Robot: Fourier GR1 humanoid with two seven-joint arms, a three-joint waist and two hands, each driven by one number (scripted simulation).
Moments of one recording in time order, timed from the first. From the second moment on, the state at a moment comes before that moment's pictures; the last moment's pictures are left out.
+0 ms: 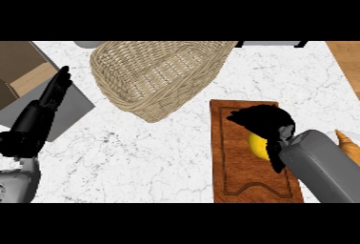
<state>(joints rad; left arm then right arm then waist) -0.17 0.34 0.04 -1.61 -0.08 -0.05 0.03 -0.54 -0.49 0.54 -1.41 0.73 0.82 0.19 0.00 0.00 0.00</state>
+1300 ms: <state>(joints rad) -0.19 0.28 0.09 -1.60 -0.13 -0.11 0.02 -0.48 -0.38 0.43 -1.23 1.04 0.71 -0.03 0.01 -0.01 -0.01</state>
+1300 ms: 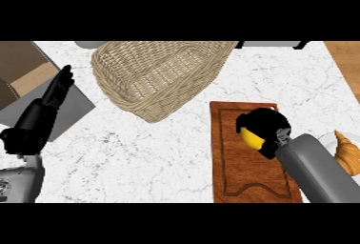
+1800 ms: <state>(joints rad) -0.18 0.29 0.13 -1.58 -0.14 -0.11 0.02 -0.41 -0.30 0.26 -1.20 1.08 0.53 0.17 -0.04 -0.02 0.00</state>
